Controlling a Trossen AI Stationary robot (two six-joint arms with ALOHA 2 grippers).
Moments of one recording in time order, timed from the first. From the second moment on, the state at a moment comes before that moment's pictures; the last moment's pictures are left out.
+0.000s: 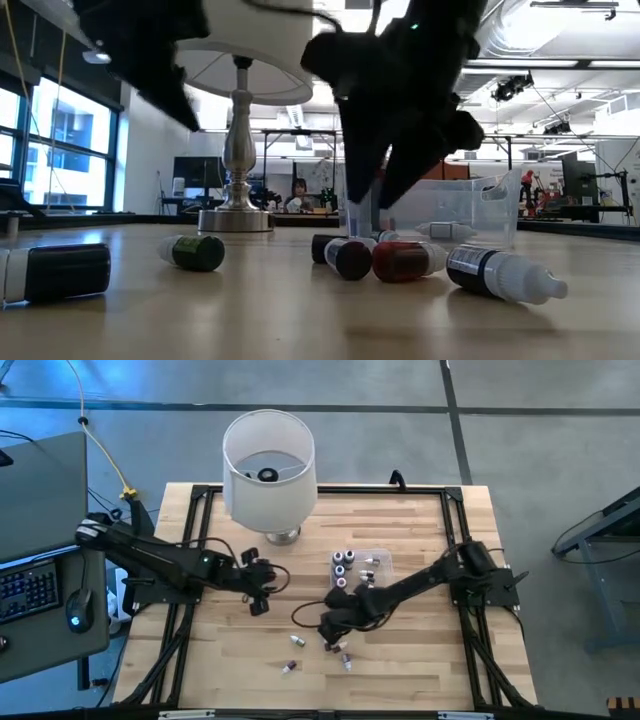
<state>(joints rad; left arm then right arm) -0.28 1.17 0.80 -0.54 -0.37 -0.39 0.34 1.98 1.41 -0.66 0.28 1.08</state>
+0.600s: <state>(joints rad) -0.28 1.12 0.75 -0.52 -0.38 -0.36 0.30 2.02 1.32 -0.70 0.32 1.34</state>
